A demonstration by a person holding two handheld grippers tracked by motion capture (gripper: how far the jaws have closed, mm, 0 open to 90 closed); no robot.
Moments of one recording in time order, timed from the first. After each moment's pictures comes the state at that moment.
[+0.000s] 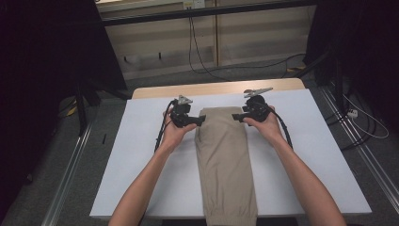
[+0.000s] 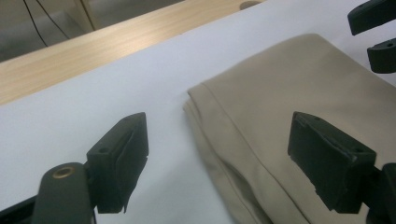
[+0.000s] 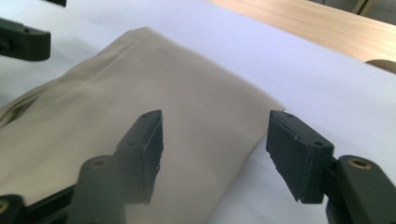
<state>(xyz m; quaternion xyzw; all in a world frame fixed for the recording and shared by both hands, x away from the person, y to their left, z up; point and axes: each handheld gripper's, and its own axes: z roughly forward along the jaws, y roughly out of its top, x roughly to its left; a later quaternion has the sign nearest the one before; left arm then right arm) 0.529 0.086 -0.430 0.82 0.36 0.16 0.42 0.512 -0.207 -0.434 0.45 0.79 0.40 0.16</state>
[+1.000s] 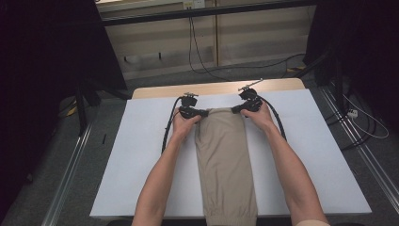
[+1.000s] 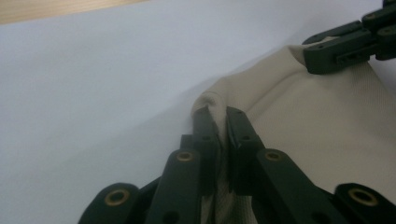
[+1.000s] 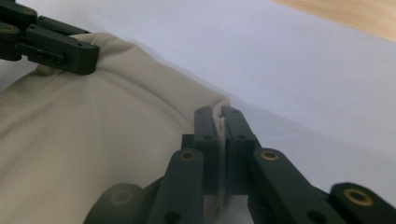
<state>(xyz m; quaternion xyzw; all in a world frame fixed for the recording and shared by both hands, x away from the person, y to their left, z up) 0.576 0.066 -0.458 0.81 0.41 0.04 0.41 0.565 -0.202 -0.455 0.47 0.80 0.37 0.08</state>
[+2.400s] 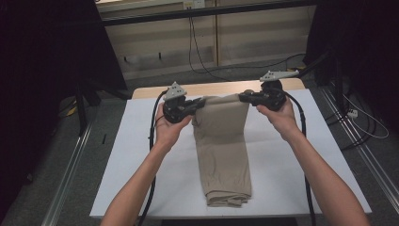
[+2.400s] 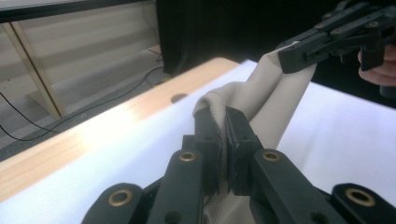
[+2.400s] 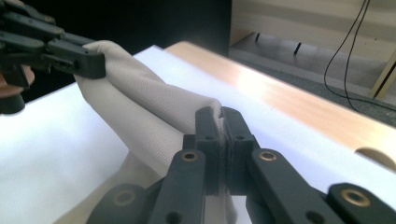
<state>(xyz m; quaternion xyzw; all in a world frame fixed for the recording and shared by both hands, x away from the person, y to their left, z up) 0.456 0.093 -0.336 0.79 0.26 0.16 0.54 0.449 -0.221 -0.334 0.37 0.76 0.51 0.16</state>
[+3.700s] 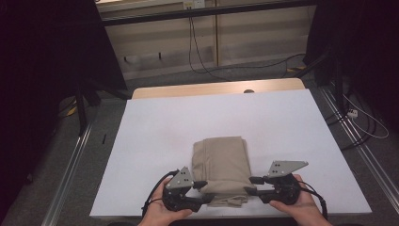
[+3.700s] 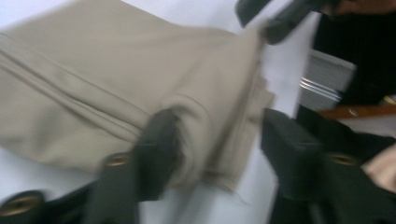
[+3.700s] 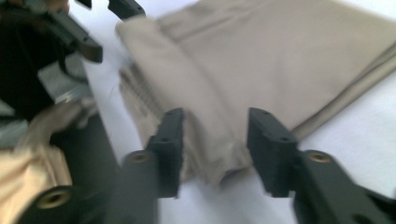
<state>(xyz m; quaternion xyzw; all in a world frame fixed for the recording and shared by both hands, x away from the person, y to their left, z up) 0.283 0.115 -0.418 0.86 0.20 0.04 0.46 0.254 -0.208 -0.425 0.33 0.82 0.45 0.07</state>
